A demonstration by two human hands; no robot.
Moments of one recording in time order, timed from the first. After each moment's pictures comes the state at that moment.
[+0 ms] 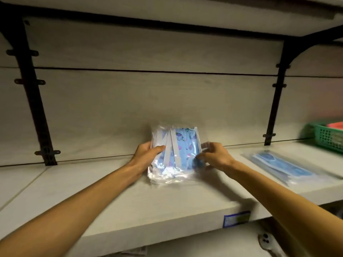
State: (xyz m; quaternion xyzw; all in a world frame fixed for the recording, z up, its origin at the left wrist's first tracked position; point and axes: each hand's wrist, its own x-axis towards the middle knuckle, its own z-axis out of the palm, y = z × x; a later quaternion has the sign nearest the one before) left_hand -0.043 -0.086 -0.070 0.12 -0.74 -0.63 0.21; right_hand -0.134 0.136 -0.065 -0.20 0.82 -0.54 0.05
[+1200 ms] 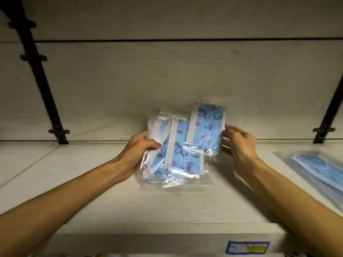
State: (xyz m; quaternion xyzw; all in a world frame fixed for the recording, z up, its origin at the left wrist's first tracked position) left_hand -0.039 -0.101 -0.088 0.13 -0.70 -0.67 0.21; right_hand -0.176 0.122 -0.072 -0.09 0.61 -0.78 0.06
